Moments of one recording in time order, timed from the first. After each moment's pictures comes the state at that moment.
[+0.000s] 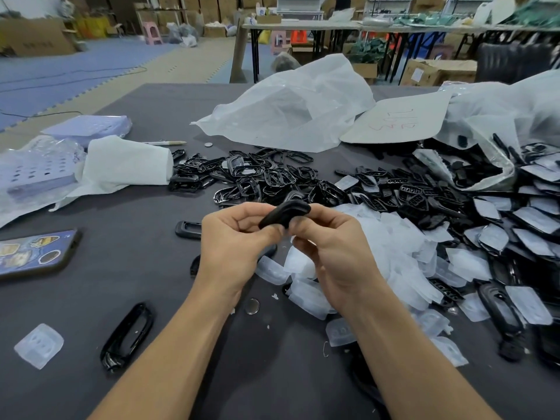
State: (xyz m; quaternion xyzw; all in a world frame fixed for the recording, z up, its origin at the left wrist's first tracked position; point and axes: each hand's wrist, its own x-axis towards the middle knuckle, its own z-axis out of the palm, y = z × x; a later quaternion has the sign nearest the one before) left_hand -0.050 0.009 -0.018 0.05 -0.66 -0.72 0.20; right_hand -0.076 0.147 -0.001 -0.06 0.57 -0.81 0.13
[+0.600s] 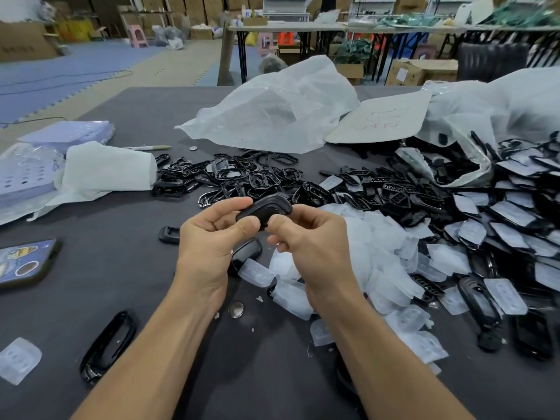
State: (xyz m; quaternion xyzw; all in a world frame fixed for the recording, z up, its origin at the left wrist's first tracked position) left_hand -0.053 0.005 -0.019 0.07 -0.57 -0.80 0.19; right_hand -0.074 0.144 -0.005 -0.07 0.65 -0.76 0.03
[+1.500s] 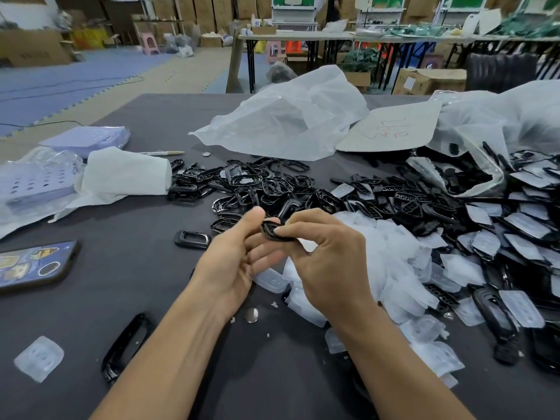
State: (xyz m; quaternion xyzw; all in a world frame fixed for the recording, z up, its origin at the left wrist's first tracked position) left_hand -0.055 0.000 -0.018 0.16 -0.50 -0.85 0.00; right_hand -0.077 0.148 -0.021 -0.27 0.79 -0.50 -0.25
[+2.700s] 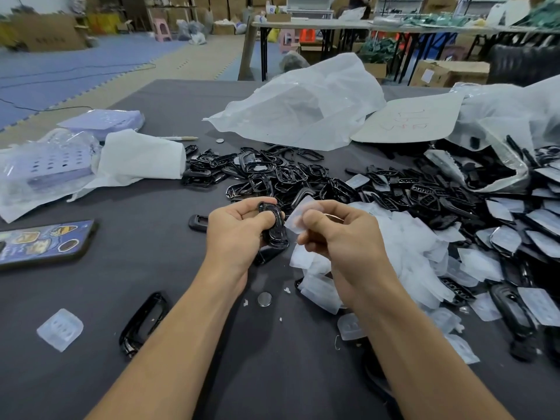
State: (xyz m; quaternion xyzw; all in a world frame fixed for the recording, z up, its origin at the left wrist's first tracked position) left_hand -0.058 0.000 -0.020 0.18 -0.62 -0.74 0.17; right_hand -0.070 0.146 0.004 -0.04 0.64 -0.77 0.09
